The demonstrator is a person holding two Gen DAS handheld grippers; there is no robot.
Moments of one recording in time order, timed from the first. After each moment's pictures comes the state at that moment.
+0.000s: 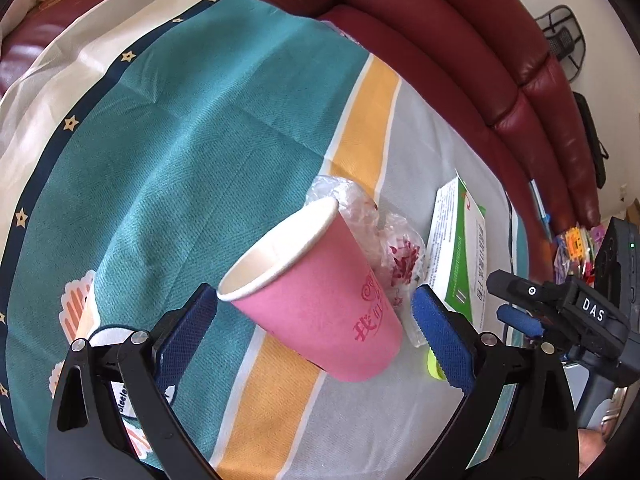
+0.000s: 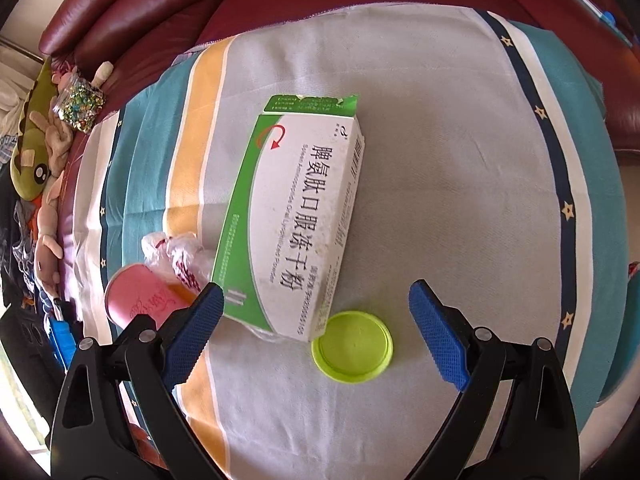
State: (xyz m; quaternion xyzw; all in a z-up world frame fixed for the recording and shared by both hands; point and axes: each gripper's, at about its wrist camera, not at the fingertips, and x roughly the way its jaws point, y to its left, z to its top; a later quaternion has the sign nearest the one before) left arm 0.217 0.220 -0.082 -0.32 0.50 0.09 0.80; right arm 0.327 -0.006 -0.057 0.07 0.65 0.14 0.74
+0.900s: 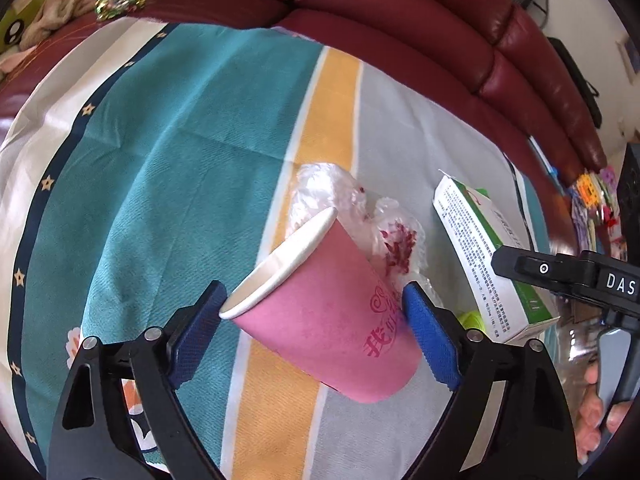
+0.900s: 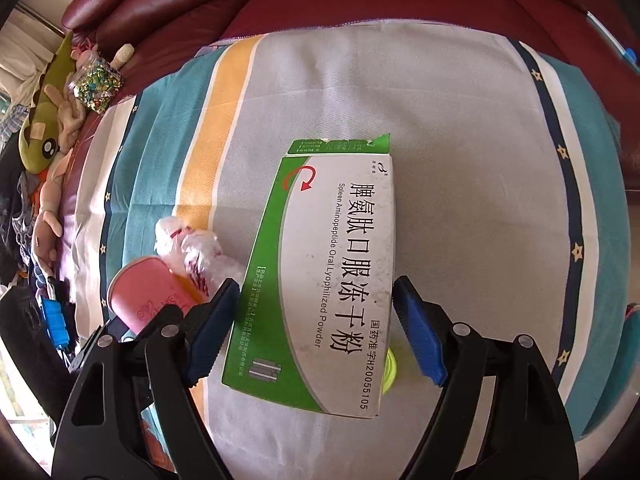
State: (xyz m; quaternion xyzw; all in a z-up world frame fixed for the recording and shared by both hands) left arm 0.228 0.182 -0.083 -0.21 0.50 0.05 0.84; right arm 0.315 -0.010 -0.049 0.01 0.63 0.19 0.76
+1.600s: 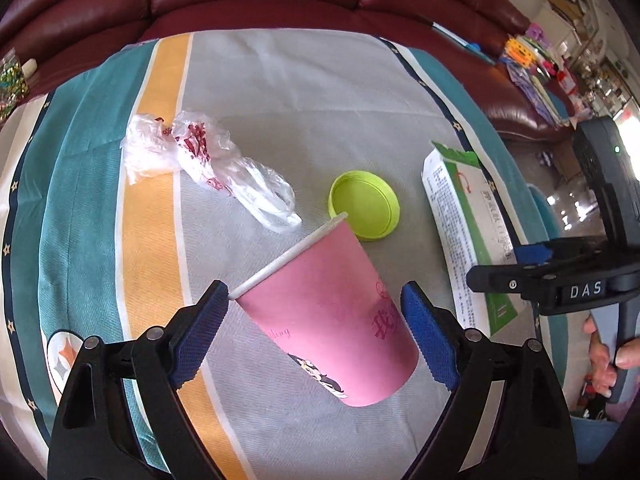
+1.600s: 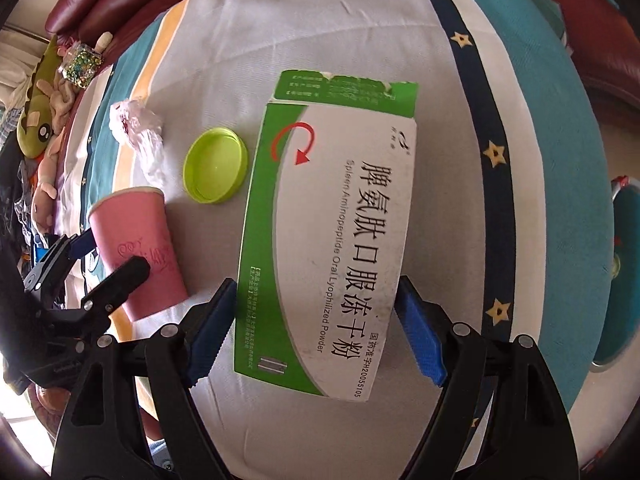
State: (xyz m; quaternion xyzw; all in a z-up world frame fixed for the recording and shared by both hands) left arm 0.191 0.074 -0.080 -0.06 0.54 -0.09 0.84; right arm 0.219 -0.131 -0.092 0.05 0.68 0.16 0.72
